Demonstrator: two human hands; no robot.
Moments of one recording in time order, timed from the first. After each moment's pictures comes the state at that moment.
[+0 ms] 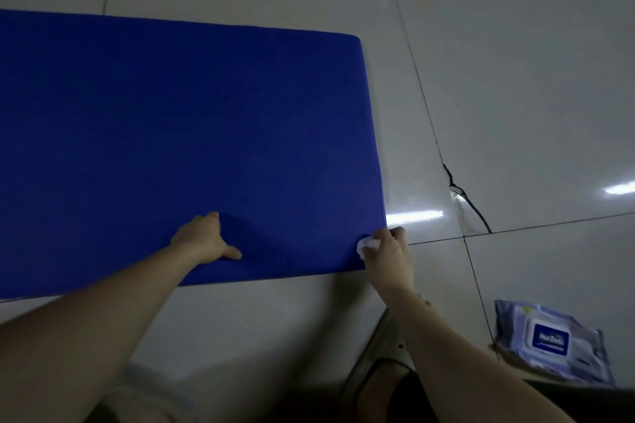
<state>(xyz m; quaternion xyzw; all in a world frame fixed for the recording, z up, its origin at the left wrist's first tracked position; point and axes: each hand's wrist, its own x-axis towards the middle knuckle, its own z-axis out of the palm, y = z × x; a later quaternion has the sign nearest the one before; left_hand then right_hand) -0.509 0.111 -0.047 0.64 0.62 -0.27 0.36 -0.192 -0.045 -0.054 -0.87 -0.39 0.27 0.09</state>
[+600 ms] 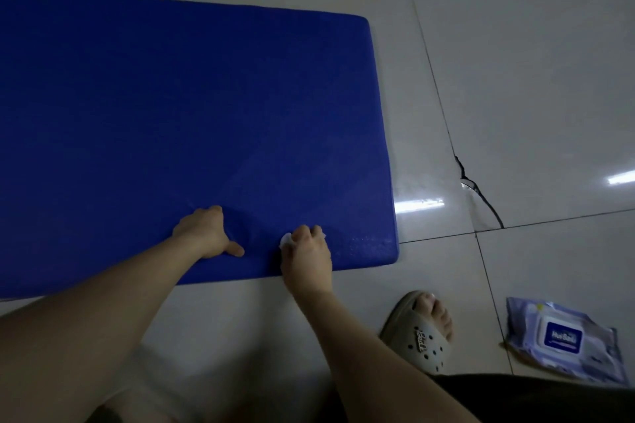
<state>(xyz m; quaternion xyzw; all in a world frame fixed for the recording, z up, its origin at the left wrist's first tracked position) -0.501 0.121 -0.048 0.65 0.61 -0.31 0.34 -0.338 -0.001 -0.071 -0.82 -0.46 0.31 0.14</state>
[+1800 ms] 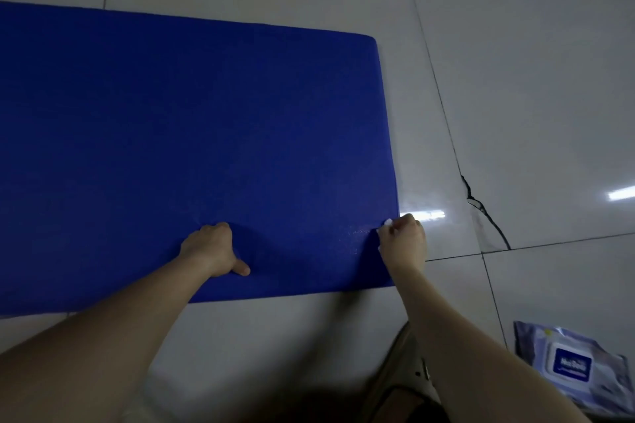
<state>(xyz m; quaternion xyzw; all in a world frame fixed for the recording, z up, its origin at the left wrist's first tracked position) -0.499 0.123 -0.049 0.66 0.60 -0.32 0.32 -0.175 0.022 -0.076 -0.92 -0.29 0.22 0.14</state>
